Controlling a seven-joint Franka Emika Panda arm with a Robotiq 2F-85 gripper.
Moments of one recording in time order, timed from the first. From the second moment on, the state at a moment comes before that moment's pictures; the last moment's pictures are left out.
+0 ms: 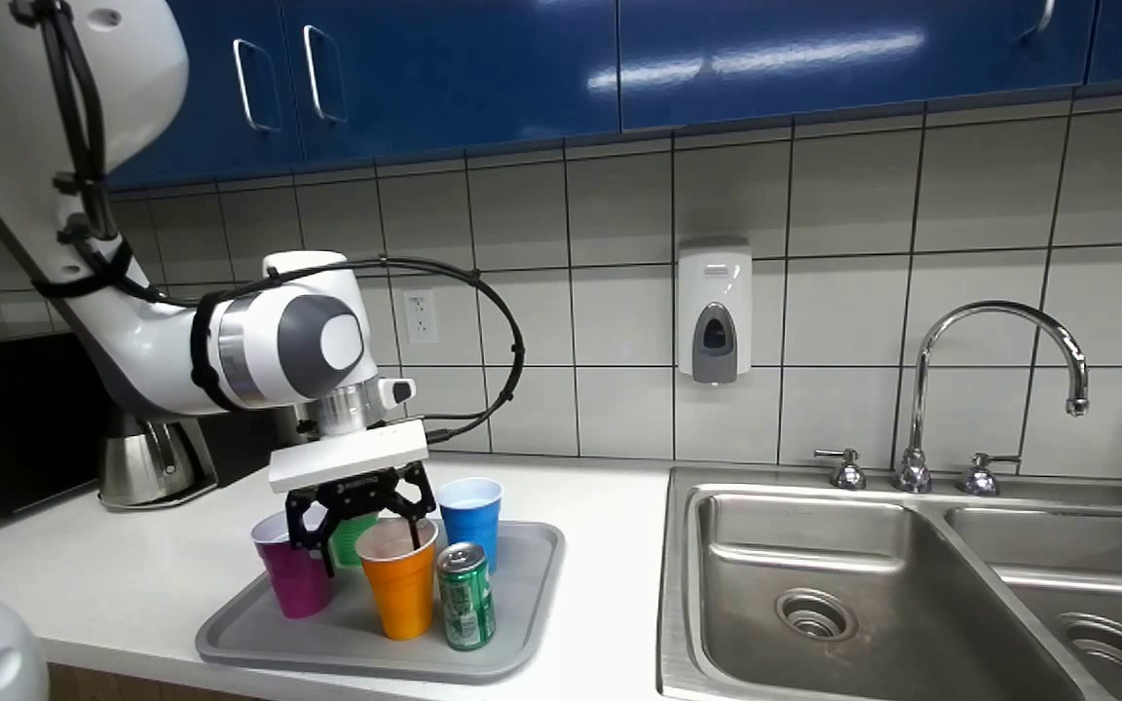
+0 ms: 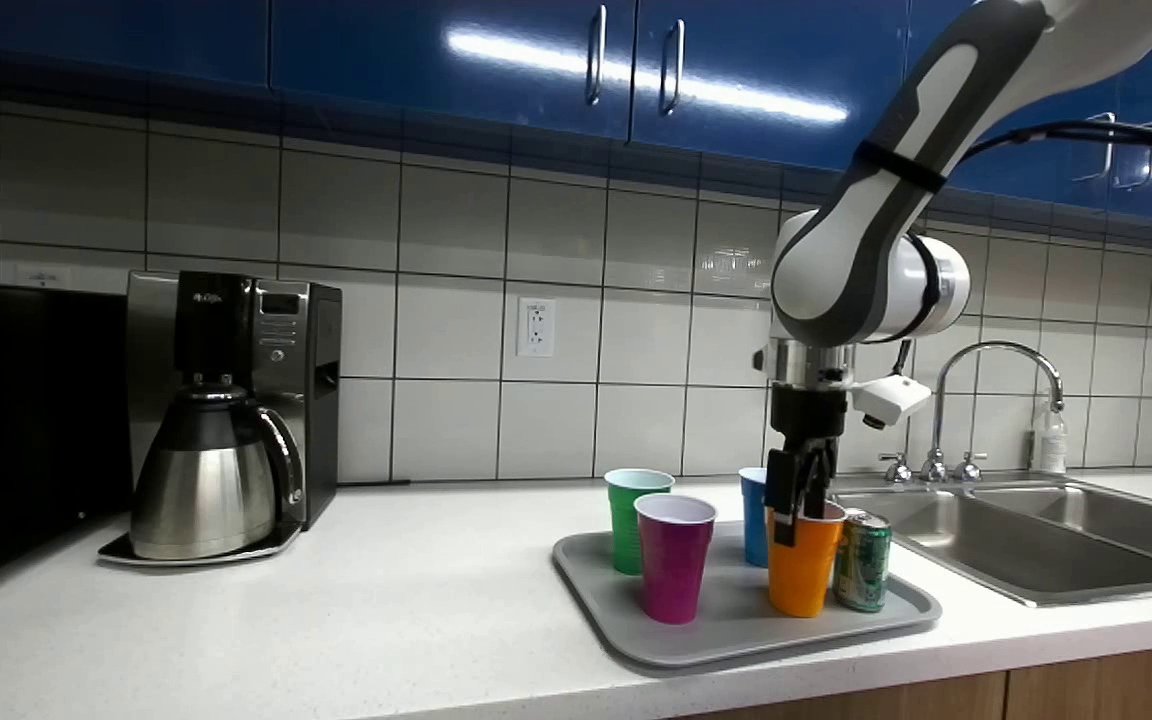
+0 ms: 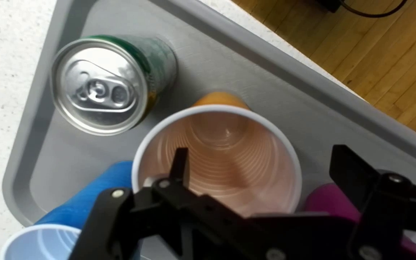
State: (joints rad) arm 0.12 -0.10 0.00 -2.67 -0.12 2.61 -0.43
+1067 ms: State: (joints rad) arm 0.12 -0.20 -0.01 -2.64 -0.06 2.53 -0.46
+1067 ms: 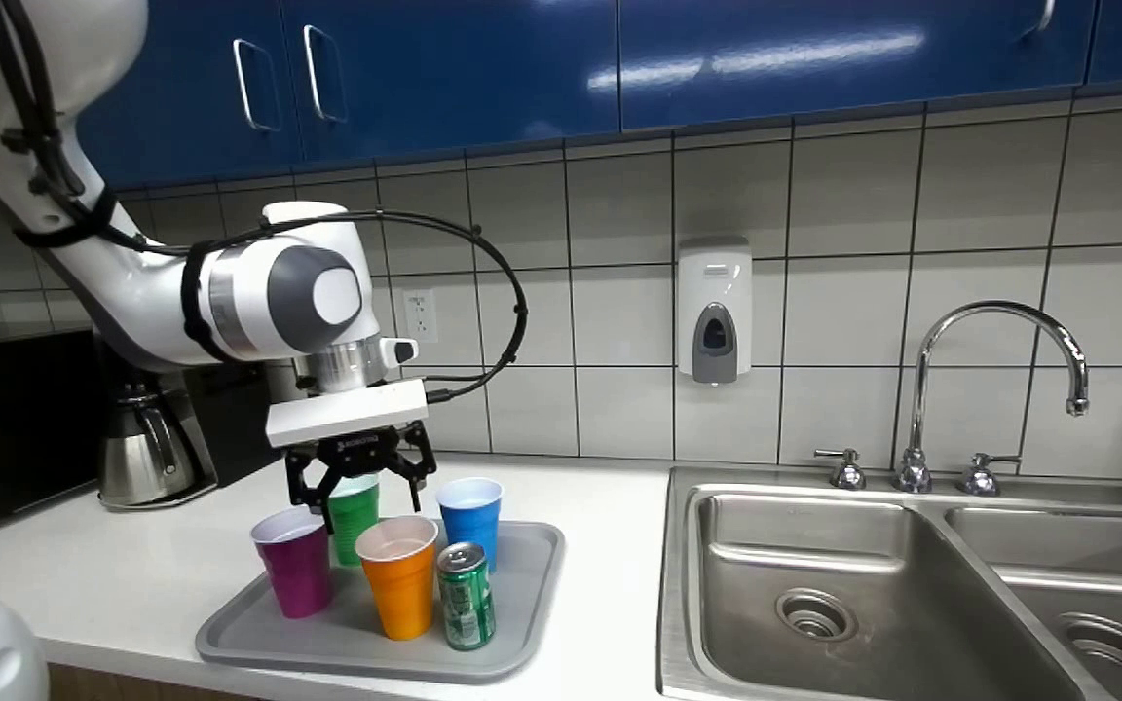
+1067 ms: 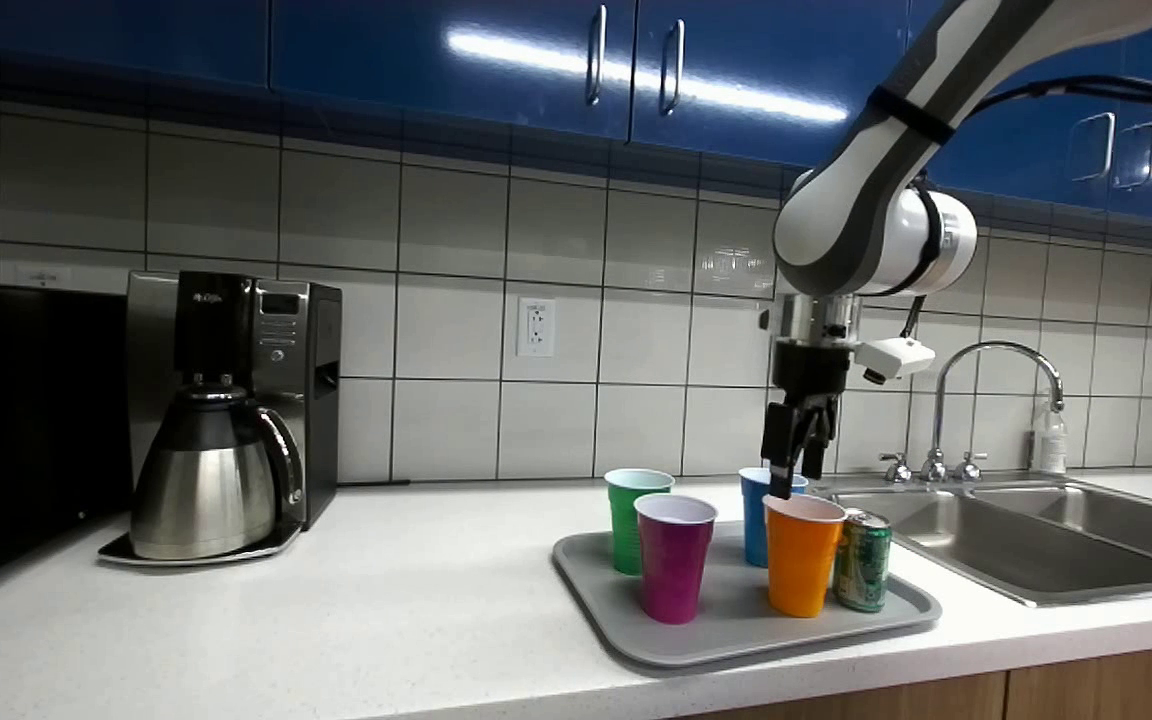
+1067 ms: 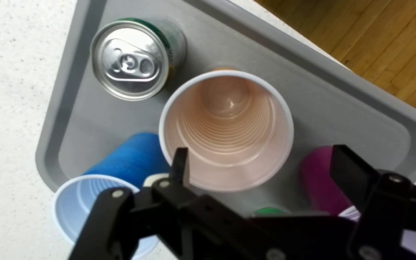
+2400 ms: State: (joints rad) arm 0.12 -0.51 -0.05 -2.72 -0.06 2.36 -0.44
